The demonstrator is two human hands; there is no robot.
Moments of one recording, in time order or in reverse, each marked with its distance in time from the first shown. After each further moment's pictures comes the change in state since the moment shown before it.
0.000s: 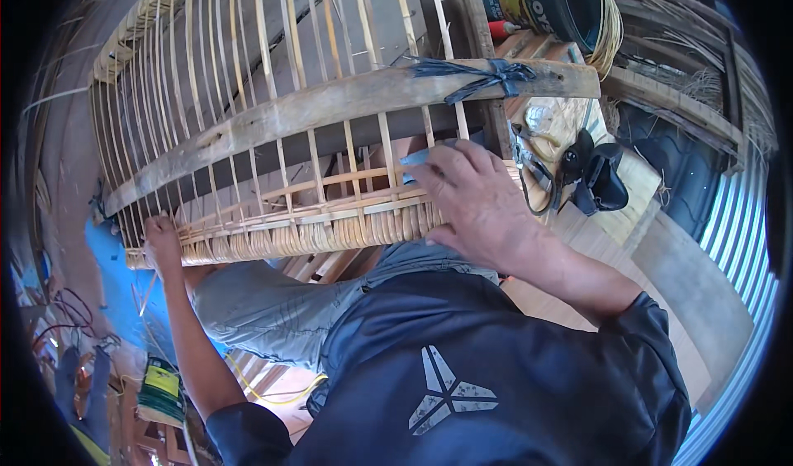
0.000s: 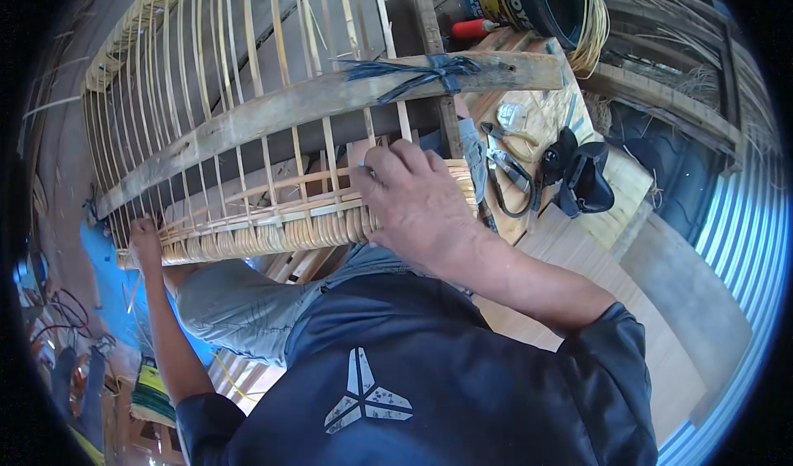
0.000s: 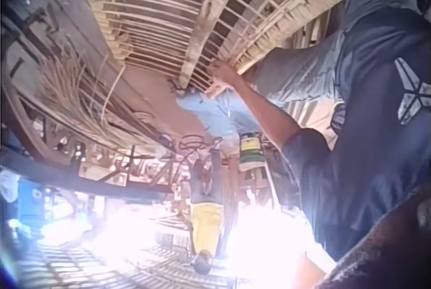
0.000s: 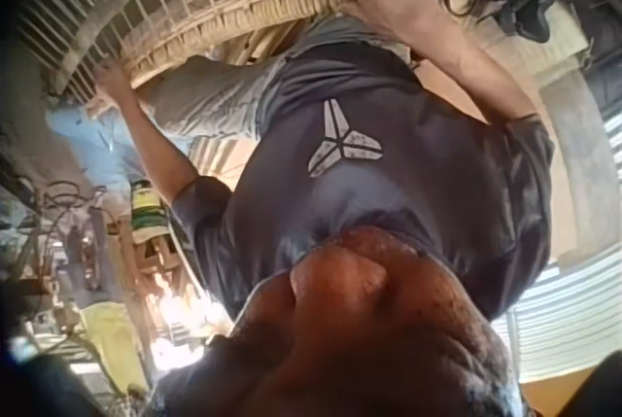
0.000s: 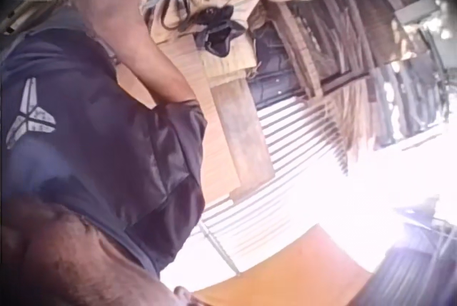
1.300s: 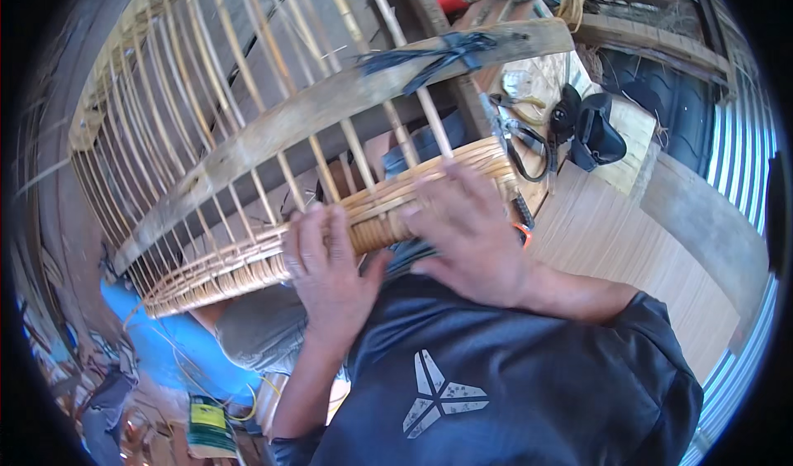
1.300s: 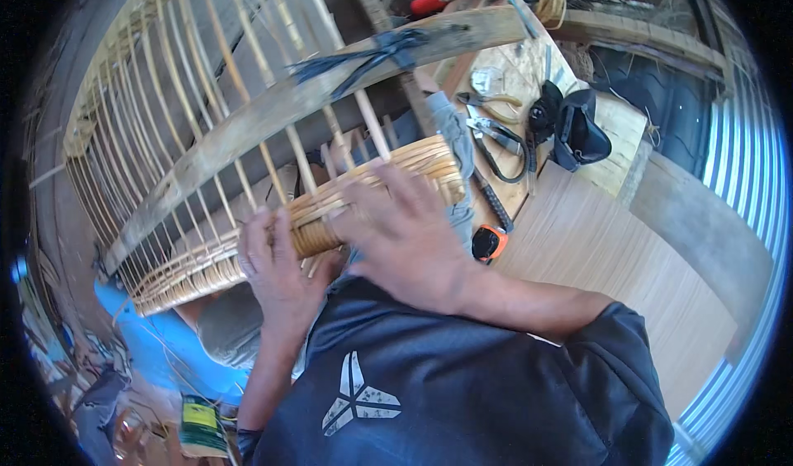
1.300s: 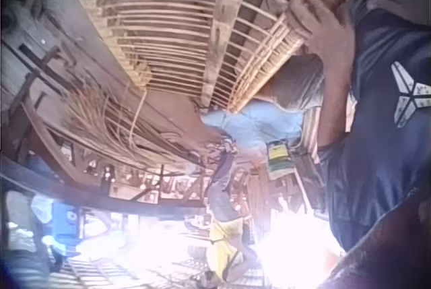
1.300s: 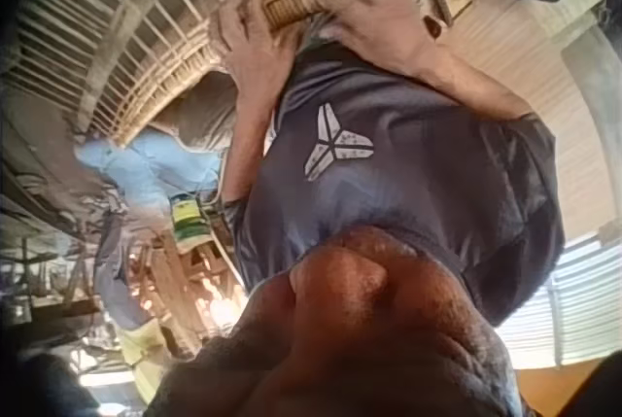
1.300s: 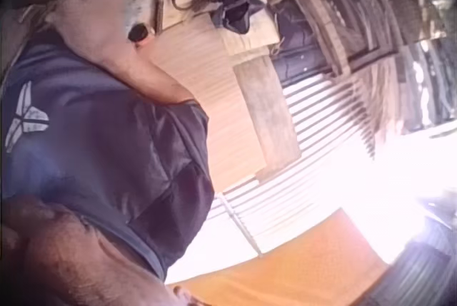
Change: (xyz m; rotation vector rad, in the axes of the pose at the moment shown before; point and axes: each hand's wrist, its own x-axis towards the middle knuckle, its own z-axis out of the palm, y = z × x) left_hand -0.193 0.247 -0.061 -0.298 -0.187 0.860; right_hand -0.039 -0.019 0.035 0.186 0.266 -0.018
